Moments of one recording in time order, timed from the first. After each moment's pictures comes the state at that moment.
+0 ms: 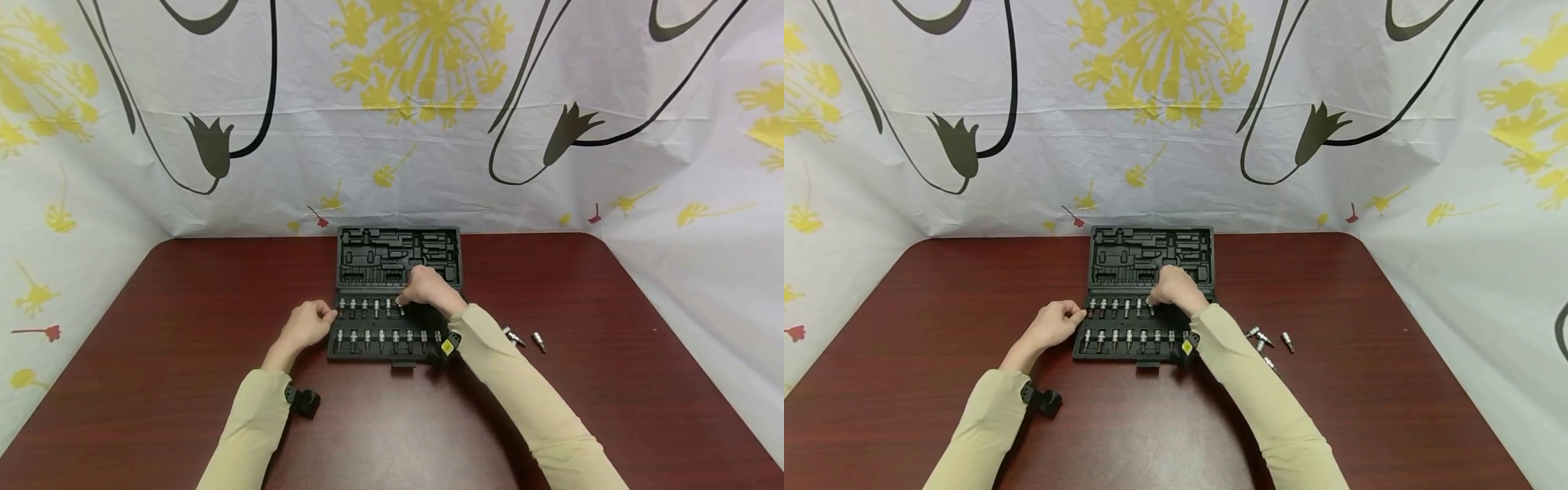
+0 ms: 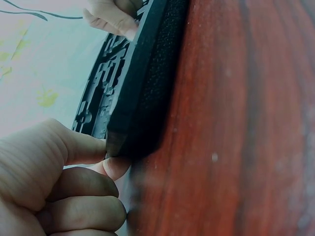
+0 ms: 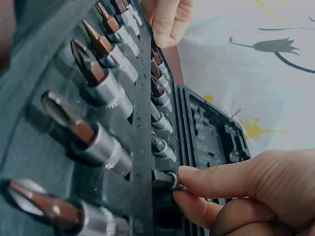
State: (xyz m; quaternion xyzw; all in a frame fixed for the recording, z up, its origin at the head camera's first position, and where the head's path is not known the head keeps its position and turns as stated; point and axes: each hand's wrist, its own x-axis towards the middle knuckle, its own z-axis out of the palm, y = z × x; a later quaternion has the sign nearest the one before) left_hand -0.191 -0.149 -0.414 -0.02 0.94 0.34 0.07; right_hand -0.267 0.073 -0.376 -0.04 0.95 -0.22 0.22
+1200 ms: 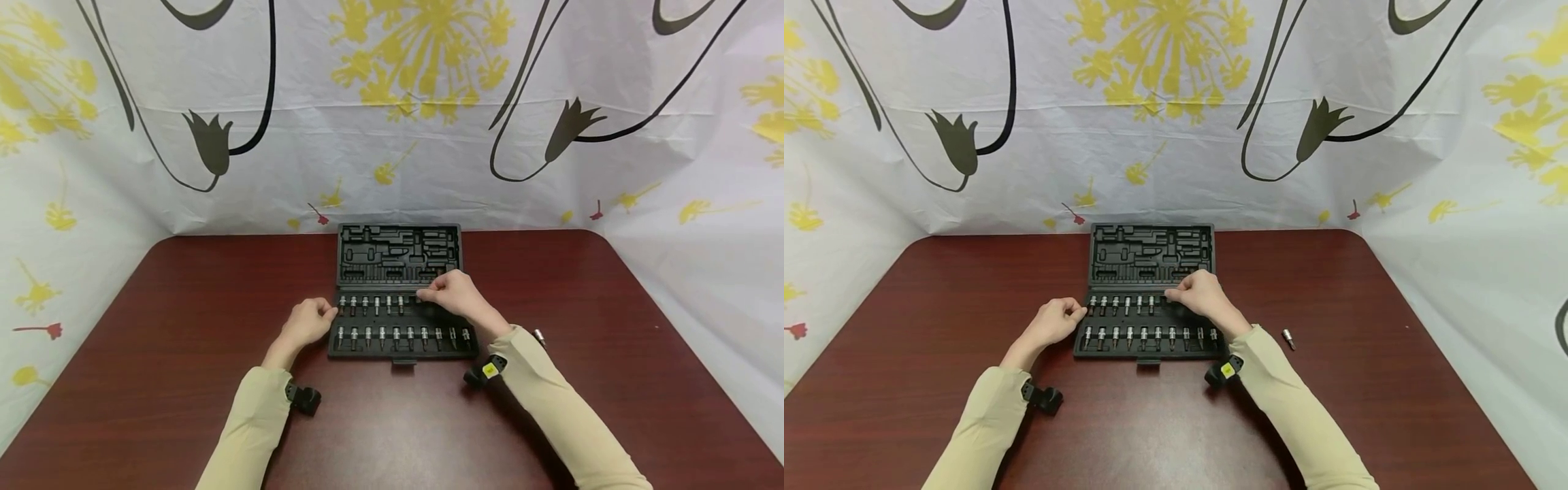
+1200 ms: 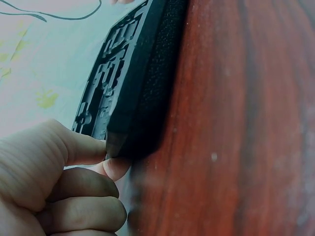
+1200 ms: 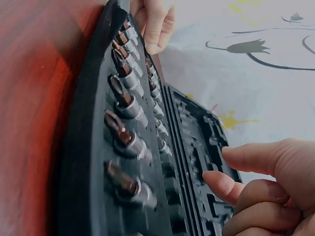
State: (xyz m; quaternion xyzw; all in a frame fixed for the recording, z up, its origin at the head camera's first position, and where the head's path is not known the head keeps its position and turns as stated) left_hand -0.192 -0.149 -0.414 -0.01 0.94 0.34 0.06; right_hand -0.231 0.129 -0.377 -0.11 0.92 -0.37 0.11
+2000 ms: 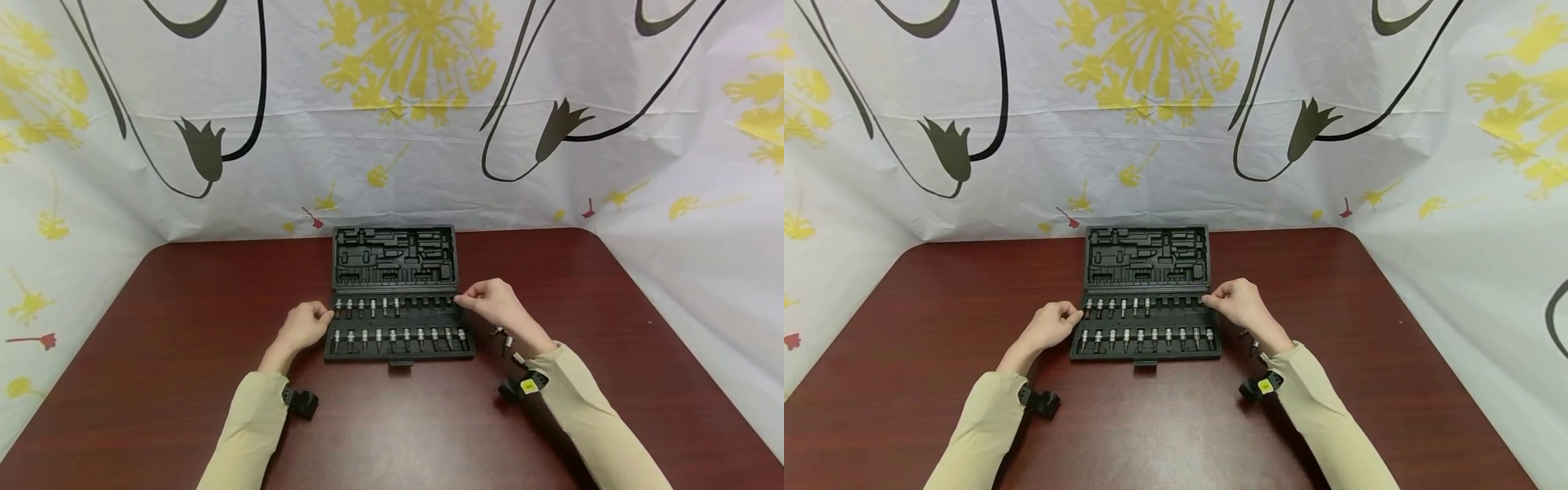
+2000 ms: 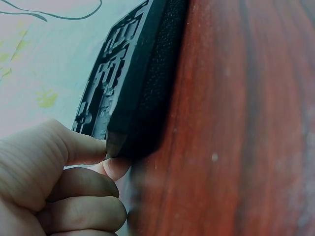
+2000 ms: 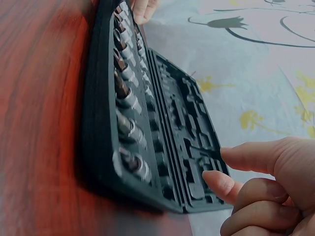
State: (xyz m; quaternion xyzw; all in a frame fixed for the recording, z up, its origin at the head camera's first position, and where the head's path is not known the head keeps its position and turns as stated) left_hand -0.191 -0.150 -0.414 0.00 0.93 0.36 0.07; right_hand -0.208 0.190 -0.375 -0.08 0.93 -0.35 0.05
